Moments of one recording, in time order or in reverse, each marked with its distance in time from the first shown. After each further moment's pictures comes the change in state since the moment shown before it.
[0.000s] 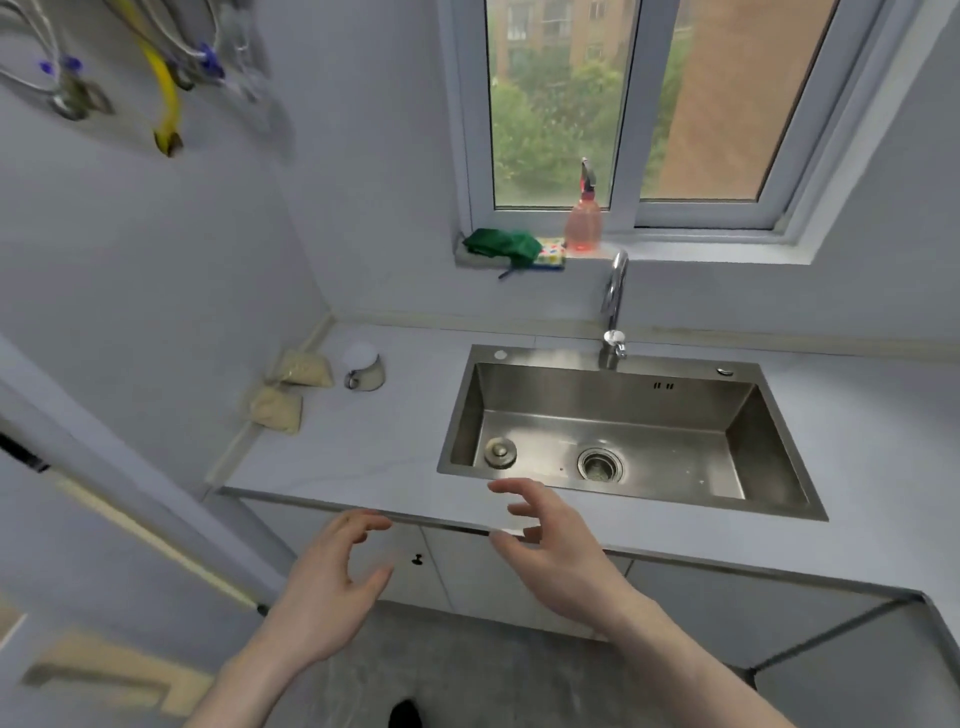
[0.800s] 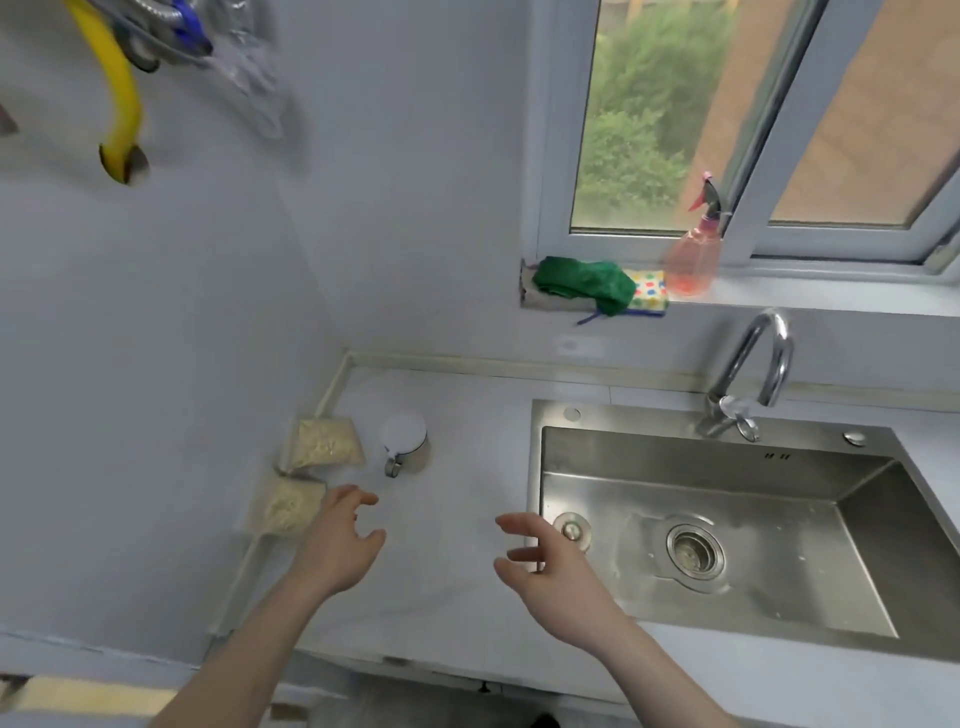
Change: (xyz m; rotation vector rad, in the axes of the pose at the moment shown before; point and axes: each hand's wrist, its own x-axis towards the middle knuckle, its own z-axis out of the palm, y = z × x) left_hand 0.342 -0.180 -0.089 0.049 -0.085 -0.211; right_hand 0.293 -0.033 0.111 0.135 0.008 0.248
